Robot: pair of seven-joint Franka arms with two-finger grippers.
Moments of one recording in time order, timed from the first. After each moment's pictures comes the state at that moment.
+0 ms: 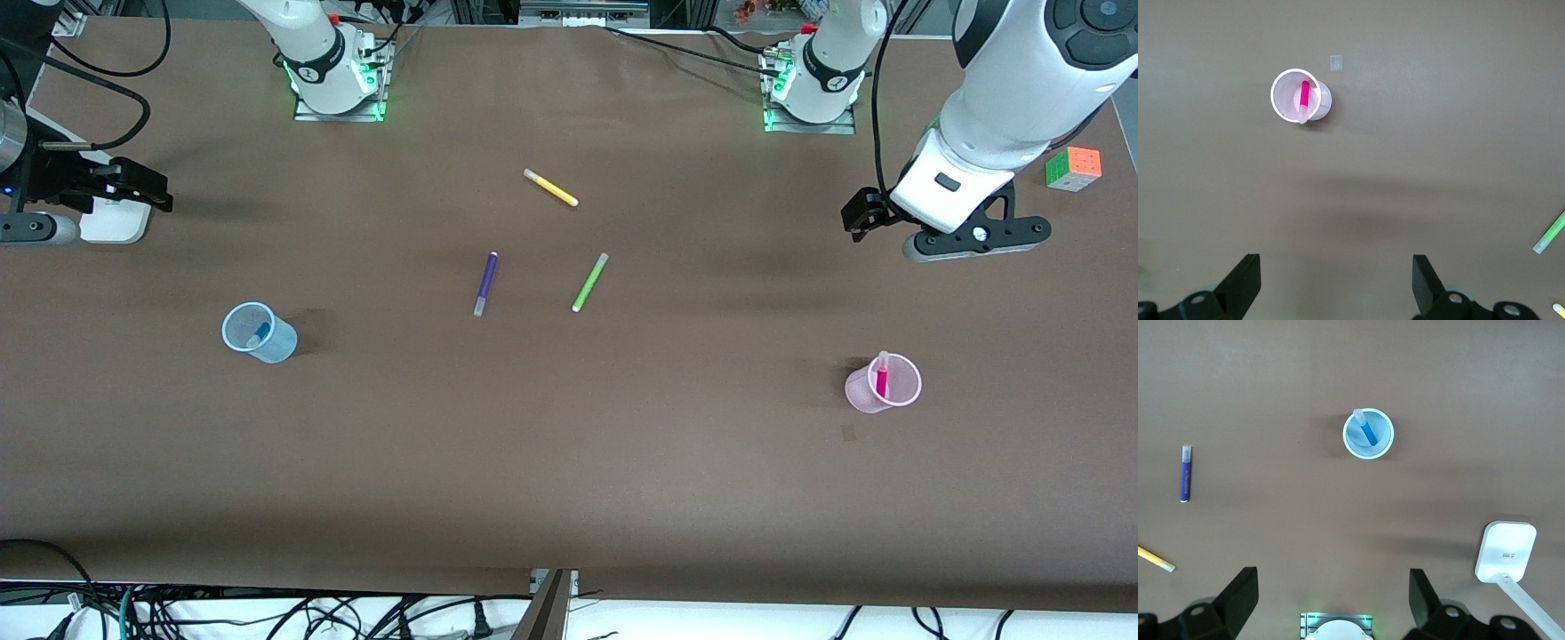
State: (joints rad) left arm 0.18 0.03 -0.44 -1.68 0.11 1.62 -0.37; right arm 0.02 0.08 0.01 -1.50 -0.03 1.42 -0.01
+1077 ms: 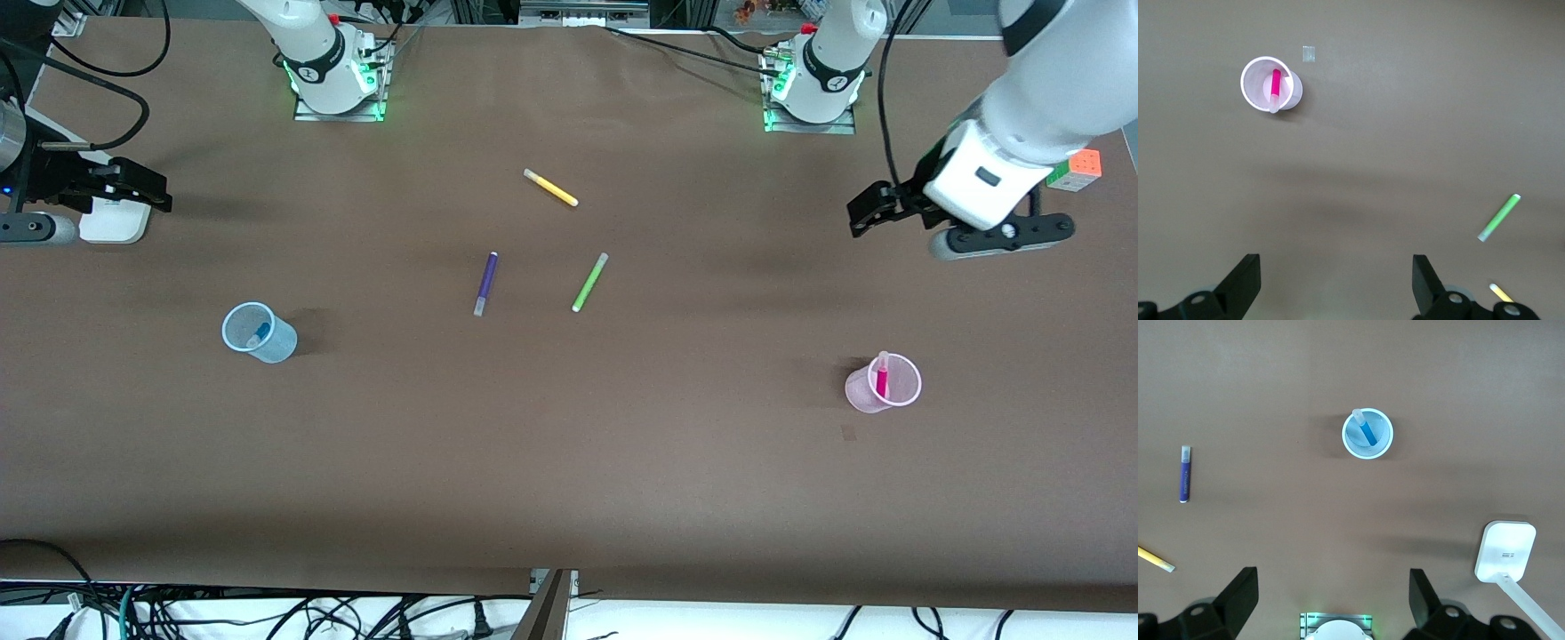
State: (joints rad) left arm -0.11 0.04 -0.09 -1.60 -0.05 1.56 -0.37; right arm 0.01 0.08 0.01 -1.50 -0.03 1.42 -0.01
